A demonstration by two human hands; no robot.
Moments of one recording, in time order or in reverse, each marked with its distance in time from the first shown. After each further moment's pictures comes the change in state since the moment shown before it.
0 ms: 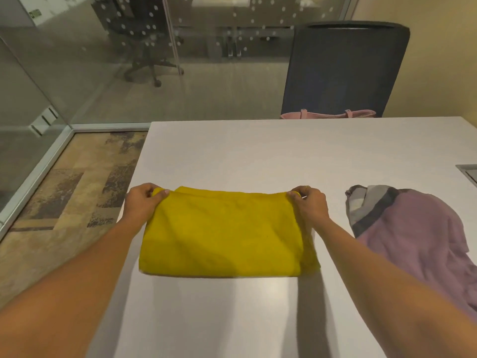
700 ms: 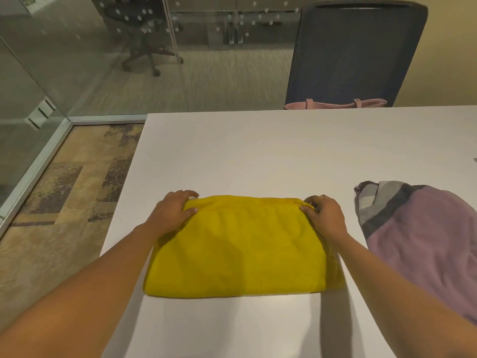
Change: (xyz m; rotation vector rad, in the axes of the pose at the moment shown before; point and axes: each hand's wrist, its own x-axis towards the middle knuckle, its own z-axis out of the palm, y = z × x) left_hand -0.001 -0.008 0.049 0.572 -0.421 0.264; right_hand -0.002 0.046 -0.002 -0.254 -0.044 -0.119
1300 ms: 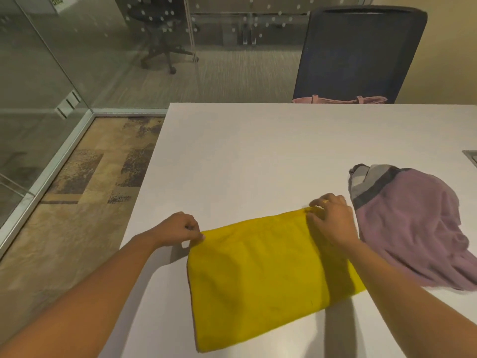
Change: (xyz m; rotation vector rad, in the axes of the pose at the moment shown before) left_hand -0.137 0.021 -0.001 -0.190 -0.321 -0.071; right_hand -0.098 -0.004 -0.032 -0.283 -0.001 -0.191
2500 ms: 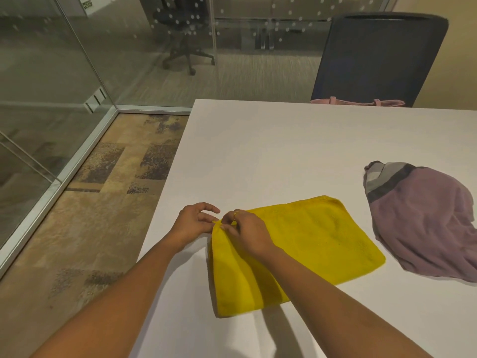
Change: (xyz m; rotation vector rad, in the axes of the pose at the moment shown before) left_hand -0.059 -0.001 0.029 -0.722 0.322 -0.021; right_hand -0.072 -0.198 0.061 0.343 -0.226 -0.351
